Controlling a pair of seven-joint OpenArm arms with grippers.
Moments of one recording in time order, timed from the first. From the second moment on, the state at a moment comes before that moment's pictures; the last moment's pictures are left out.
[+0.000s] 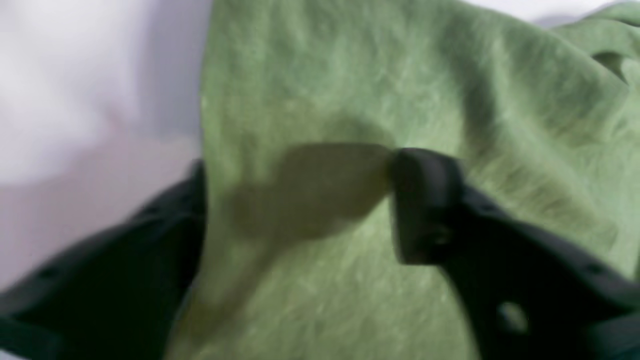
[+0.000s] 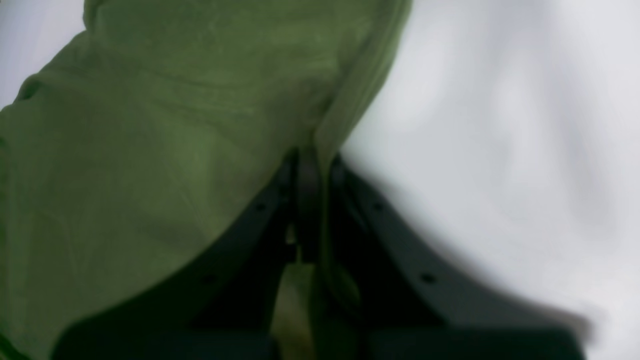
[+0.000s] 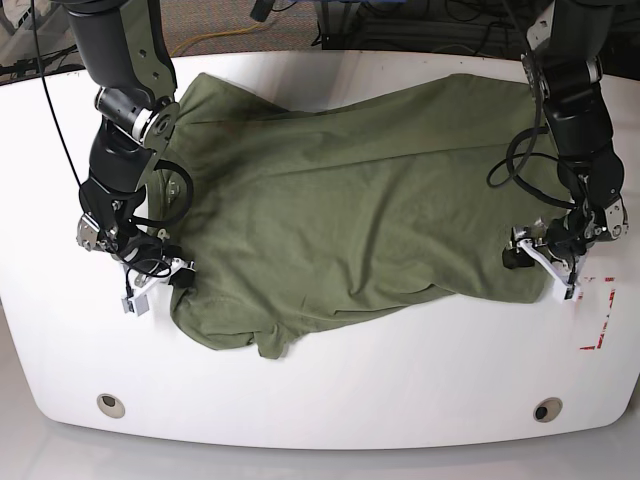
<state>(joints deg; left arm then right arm) -22.8 -19.8 -20.0 51.6 -17.9 -33.8 45.3 33.6 12.5 34.3 32.2 3.5 40.7 -36.1</state>
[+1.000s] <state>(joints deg) -16.0 -19.0 -19.8 71.0 -12.3 -33.8 52.3 33.6 12.4 33.2 32.2 3.6 40.7 -36.0</state>
